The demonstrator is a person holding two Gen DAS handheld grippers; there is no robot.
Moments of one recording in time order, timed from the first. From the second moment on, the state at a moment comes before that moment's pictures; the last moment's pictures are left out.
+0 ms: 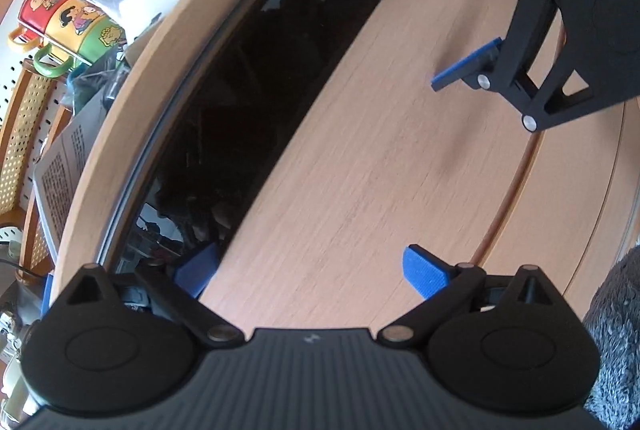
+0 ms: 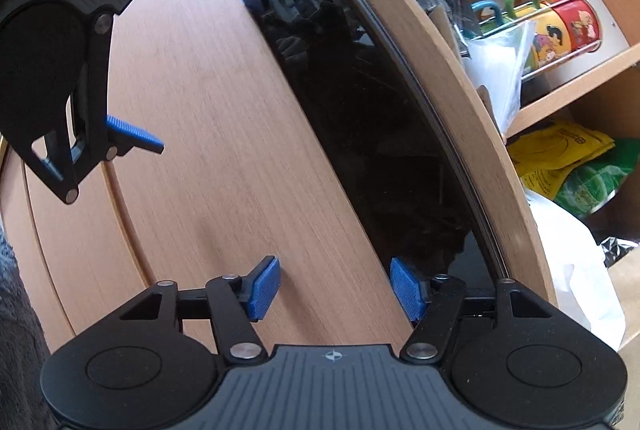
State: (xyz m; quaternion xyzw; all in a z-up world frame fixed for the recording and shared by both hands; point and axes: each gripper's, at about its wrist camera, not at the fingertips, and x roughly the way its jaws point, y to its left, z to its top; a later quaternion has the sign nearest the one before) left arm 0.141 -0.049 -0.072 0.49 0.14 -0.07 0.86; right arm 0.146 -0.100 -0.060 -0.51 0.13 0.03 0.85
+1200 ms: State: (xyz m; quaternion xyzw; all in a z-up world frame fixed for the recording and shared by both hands) left arm 0.103 0.017 0.078 0.20 0.16 -0.17 0.95; right arm 0.077 -0.157 0.055 -0.23 0.18 0.16 0.94
